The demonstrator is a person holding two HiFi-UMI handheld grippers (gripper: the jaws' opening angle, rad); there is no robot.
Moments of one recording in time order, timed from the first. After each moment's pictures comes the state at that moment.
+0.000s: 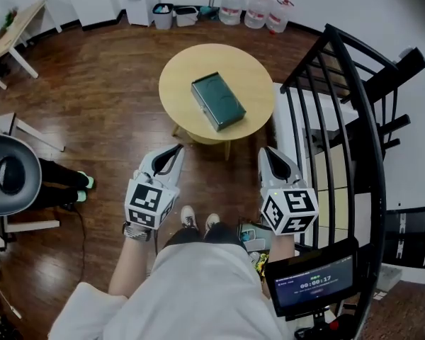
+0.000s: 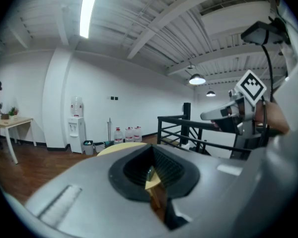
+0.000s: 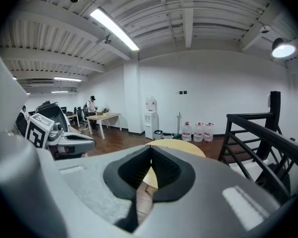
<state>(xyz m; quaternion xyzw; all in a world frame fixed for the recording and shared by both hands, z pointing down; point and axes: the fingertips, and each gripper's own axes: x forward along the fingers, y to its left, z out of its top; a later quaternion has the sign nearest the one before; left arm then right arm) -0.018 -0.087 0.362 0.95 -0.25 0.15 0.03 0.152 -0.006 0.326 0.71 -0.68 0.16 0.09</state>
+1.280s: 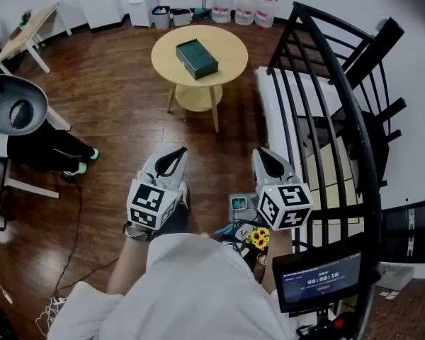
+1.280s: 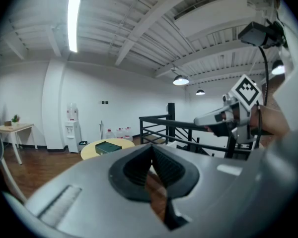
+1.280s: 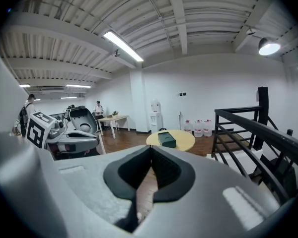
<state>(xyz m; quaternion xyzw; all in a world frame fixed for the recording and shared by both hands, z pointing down) -0.017 0.213 0.357 0.96 -0.24 0.16 0.00 0.139 0.279 0.343 0.69 -0.71 0.17 0.06</state>
